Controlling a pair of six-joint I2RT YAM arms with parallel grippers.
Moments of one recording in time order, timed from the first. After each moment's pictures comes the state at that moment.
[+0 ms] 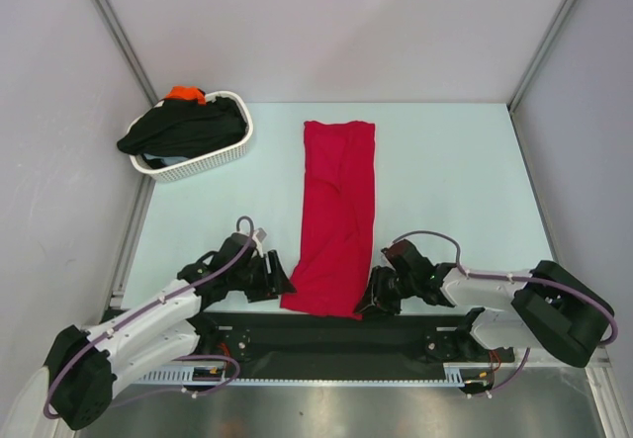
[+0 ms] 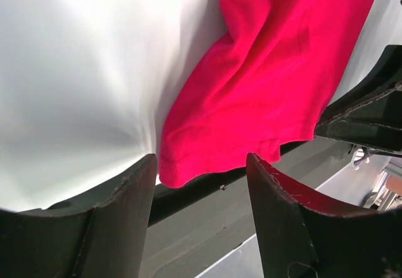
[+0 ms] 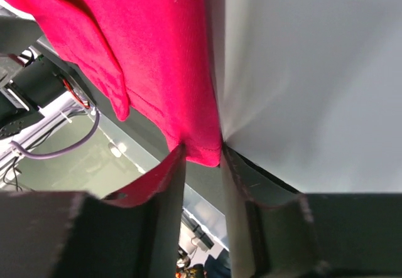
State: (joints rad) left arm -0.64 0.84 0.32 -0.40 0.27 -0.87; right arm 0.82 1.26 0.30 0.03 -0.48 1.18
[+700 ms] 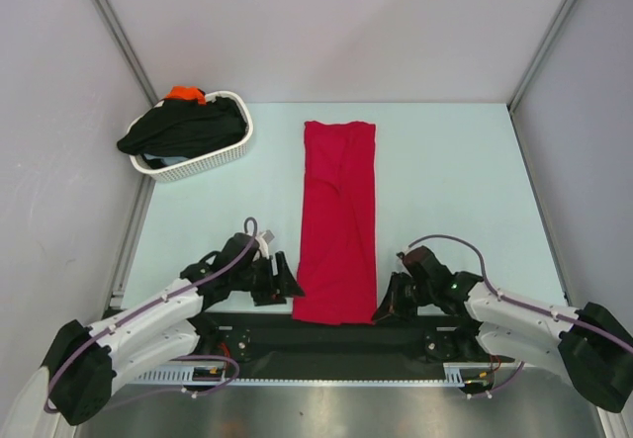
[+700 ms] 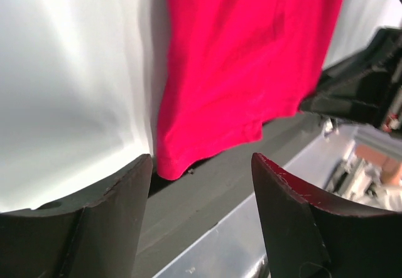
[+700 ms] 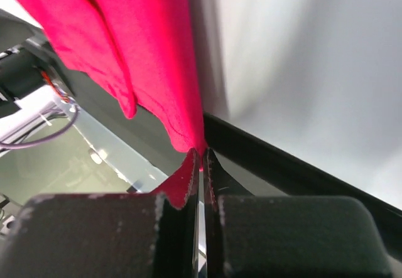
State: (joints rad) left arm -0.66 0.85 0.33 -0.37 0.38 -0.91; right arm 0.79 0.96 0.25 -0.23 -0.44 1.11
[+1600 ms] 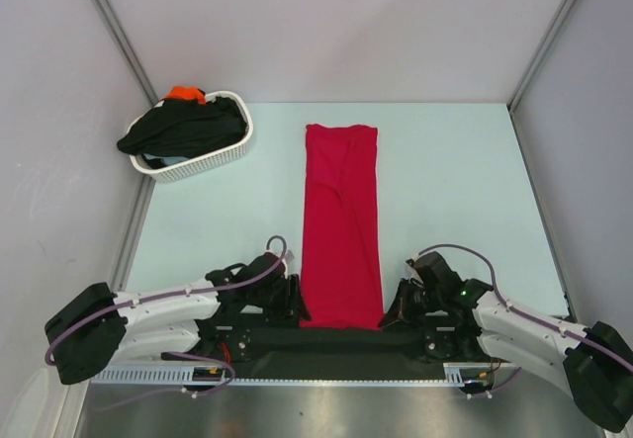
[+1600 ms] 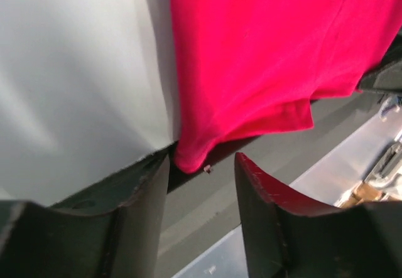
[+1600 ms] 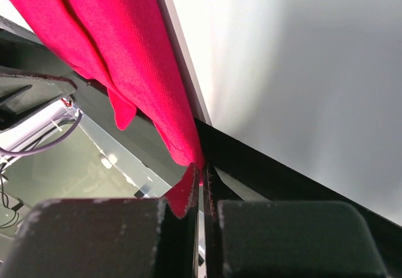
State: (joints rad) left arm -0.95 1.04 0.29 -0.21 0.27 -1.03; right arm 0.70 0.83 0.15 -0.29 -0.55 1.08
